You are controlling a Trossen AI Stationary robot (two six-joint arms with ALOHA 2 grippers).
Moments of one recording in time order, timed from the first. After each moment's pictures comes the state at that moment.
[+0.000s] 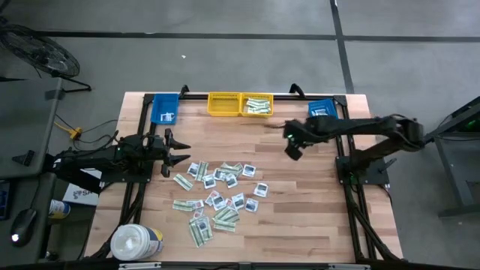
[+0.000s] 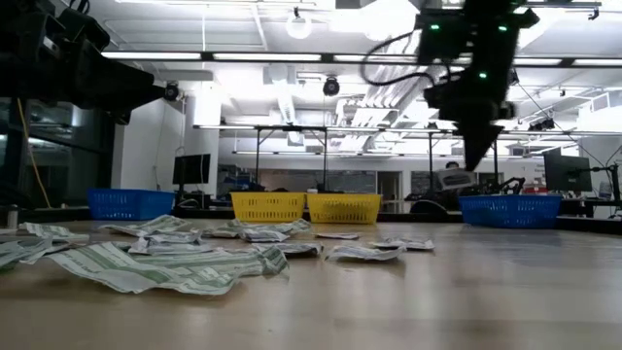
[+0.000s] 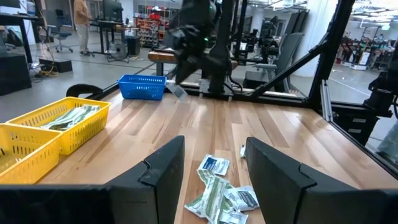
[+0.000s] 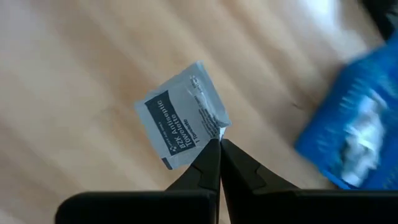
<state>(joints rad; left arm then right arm) 0.08 0.02 0.01 0.01 0.01 -0.09 -0.23 1.36 0.92 -0.96 0.33 0.47</state>
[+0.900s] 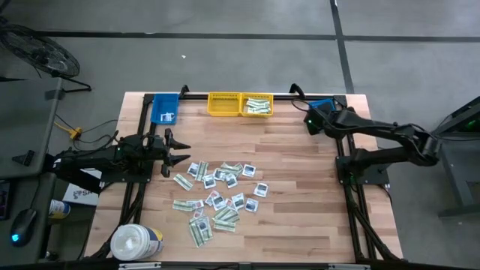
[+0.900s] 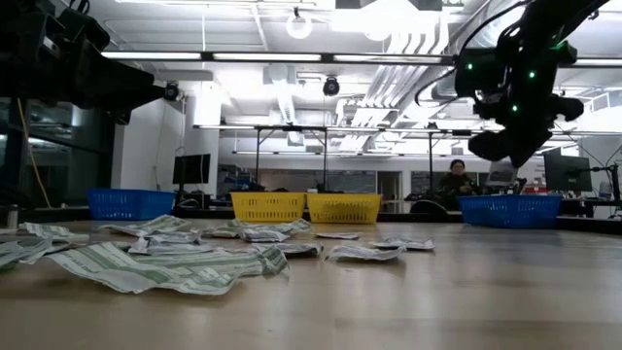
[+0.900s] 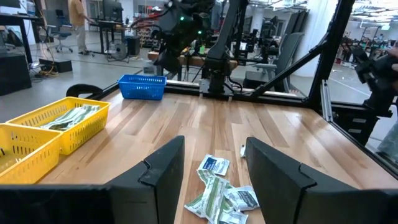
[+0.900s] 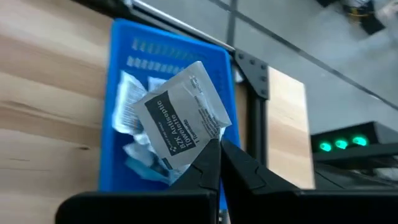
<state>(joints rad) 0.08 0.02 0.01 0.01 0.01 -0.09 -0.57 1.15 0.66 -0.88 0.81 0.62</state>
